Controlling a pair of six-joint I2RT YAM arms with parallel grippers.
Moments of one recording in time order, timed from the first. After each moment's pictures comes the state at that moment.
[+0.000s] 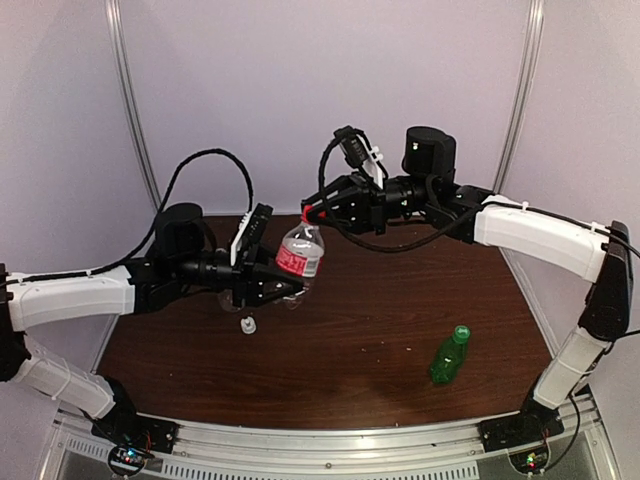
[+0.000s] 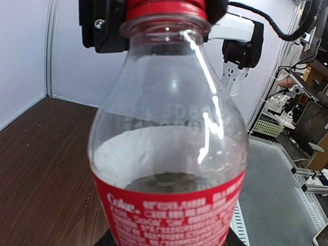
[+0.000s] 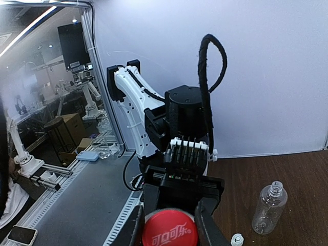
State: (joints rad) left arm -0.77 1.29 0.82 0.33 0.81 -0.14; right arm 0.76 1.65 1.48 0.16 -1.07 0.16
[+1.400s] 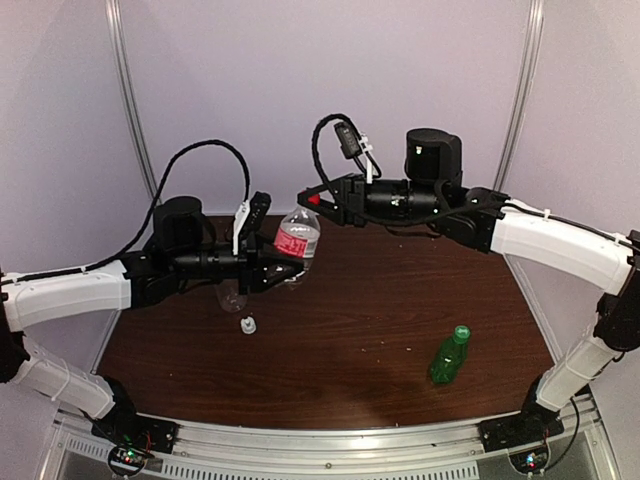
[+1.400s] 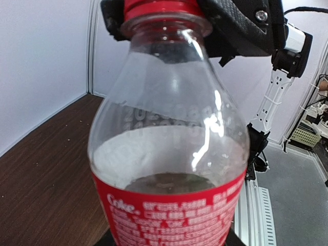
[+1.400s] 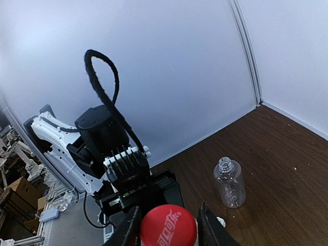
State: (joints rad) left arm -0.77 1.28 0.86 0.25 0.61 -0.09; right arm 0.86 1.55 1.45 0.01 -0.46 0.36
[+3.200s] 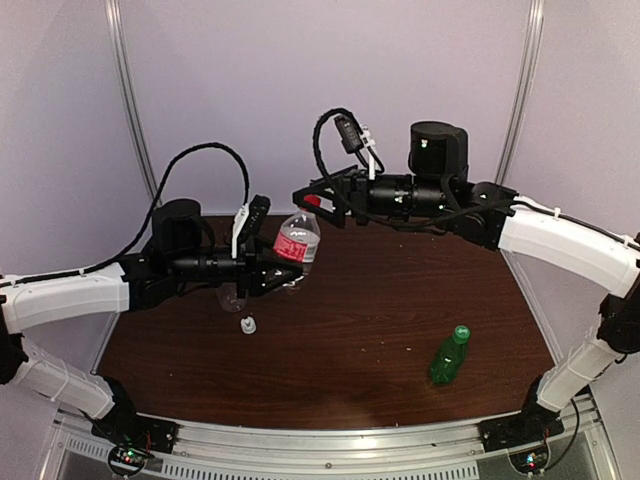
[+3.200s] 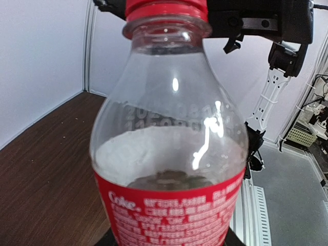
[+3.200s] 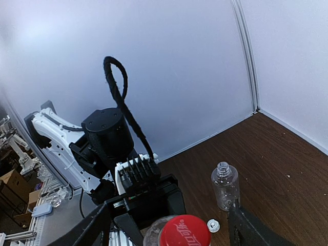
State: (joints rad) left arm -0.77 1.26 0.84 0.24 0.62 -0.11; right arm 0.88 1.53 1.49 -0.04 -0.45 0.29
